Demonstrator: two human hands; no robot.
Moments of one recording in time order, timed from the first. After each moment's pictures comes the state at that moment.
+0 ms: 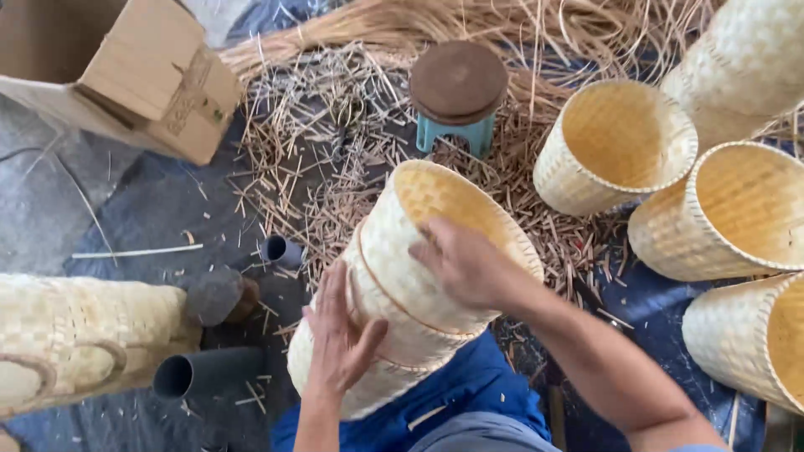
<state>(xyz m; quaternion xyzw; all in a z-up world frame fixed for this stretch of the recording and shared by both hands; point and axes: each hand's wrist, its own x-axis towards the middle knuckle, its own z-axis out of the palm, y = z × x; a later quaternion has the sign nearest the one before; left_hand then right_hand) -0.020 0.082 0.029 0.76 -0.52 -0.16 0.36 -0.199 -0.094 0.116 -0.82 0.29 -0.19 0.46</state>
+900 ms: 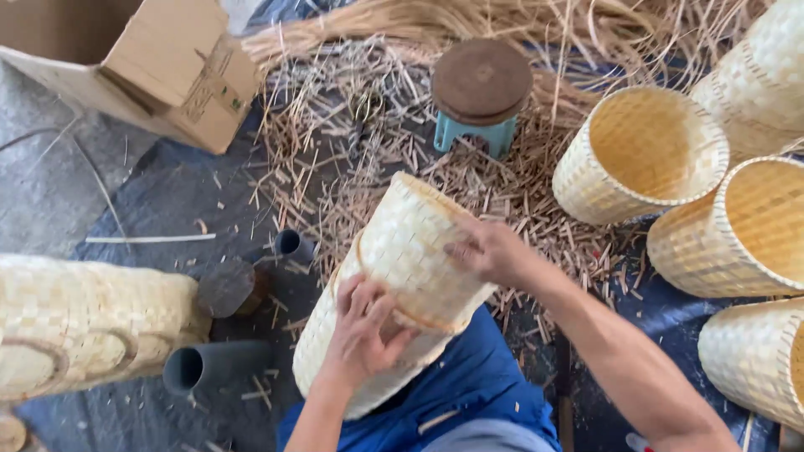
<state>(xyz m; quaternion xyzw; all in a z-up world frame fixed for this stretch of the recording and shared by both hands) -0.011 0.081 0.020 0.65 -0.68 -0.04 0.34 -0.200 -0.129 0.055 -0.82 0.29 -0.16 0.48</state>
